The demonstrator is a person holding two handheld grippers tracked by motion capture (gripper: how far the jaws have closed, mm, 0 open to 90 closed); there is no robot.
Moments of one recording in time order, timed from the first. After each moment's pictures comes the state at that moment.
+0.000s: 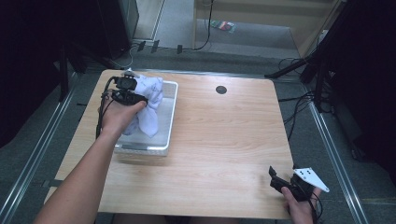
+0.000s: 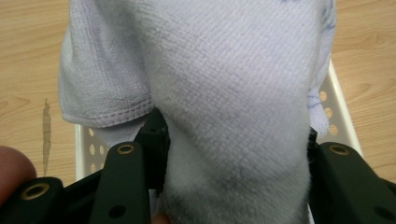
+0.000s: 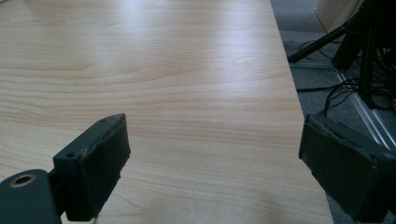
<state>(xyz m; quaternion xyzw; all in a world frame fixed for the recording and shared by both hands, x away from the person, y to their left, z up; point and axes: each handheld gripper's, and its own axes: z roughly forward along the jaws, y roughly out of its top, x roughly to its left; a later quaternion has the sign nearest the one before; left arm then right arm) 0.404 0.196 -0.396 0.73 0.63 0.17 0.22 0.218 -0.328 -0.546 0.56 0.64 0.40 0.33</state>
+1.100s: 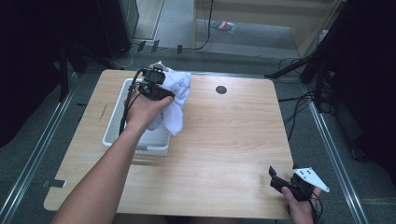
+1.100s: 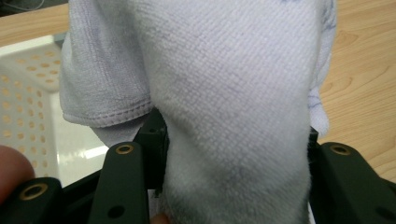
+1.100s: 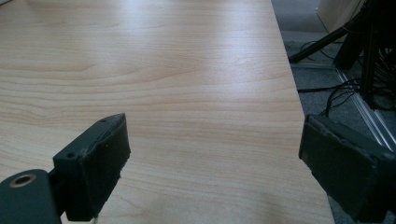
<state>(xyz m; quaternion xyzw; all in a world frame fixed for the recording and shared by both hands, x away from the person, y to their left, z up) 0.405 0.117 -0.367 0.76 0.58 0.16 0.25 0.219 -0.328 -0.546 0.56 0.65 0.41 0.32</state>
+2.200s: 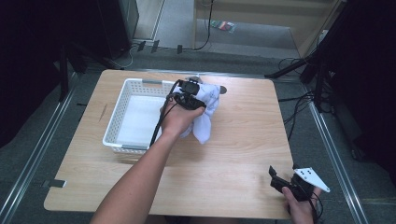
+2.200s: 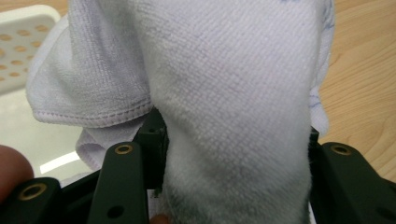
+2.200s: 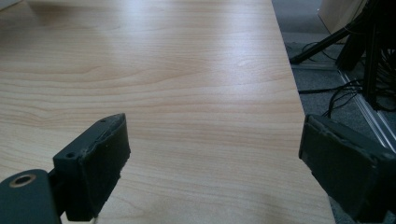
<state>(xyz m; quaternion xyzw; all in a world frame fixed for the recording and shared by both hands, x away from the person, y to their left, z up) 0.415 0.026 -0.405 0.79 0.55 0.13 0.25 0.219 -0.329 -0.546 0.56 0.64 0.41 0.32</state>
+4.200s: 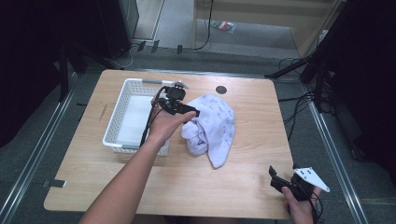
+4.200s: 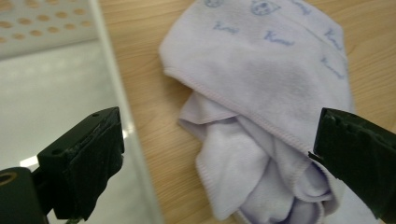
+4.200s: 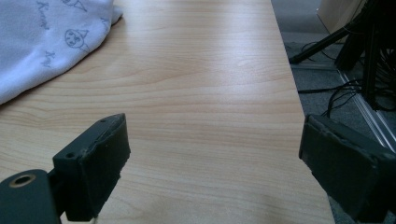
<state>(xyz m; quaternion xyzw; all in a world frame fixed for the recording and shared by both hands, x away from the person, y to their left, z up) 0.407 0.075 -0.425 0.77 0.57 0.11 0.28 0.219 -0.329 -0.546 0.56 0.64 0.41 0.32</state>
